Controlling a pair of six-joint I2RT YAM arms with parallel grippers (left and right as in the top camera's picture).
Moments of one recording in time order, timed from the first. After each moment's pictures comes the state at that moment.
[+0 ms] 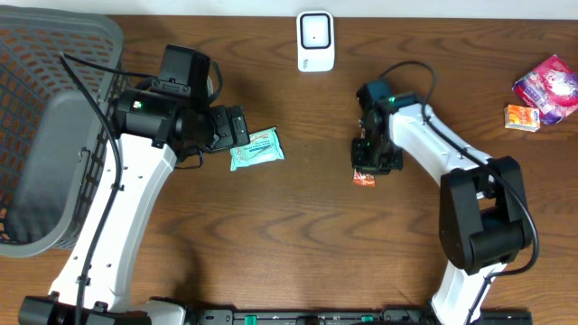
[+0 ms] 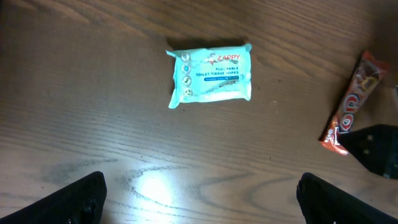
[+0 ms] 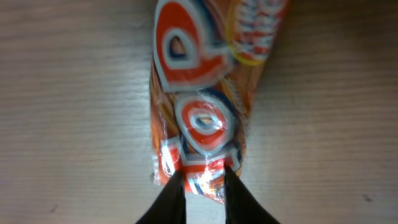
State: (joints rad) left arm -0.23 1.50 1.52 -1.22 0.10 -0.46; right arm 0.31 1.98 1.34 -0.97 -0.07 0.36
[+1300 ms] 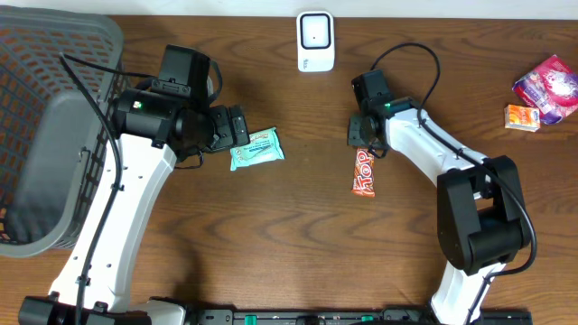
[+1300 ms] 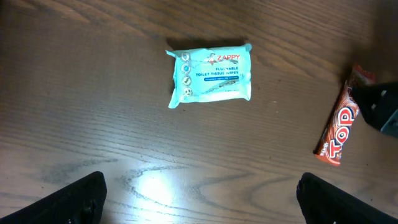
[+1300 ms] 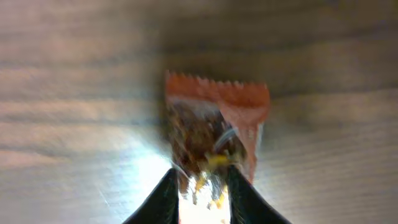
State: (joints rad) left arm -0.23 1.50 1.52 -1.22 0.10 -0.46; right arm 0.32 1.98 1.34 -0.68 0.11 0.44
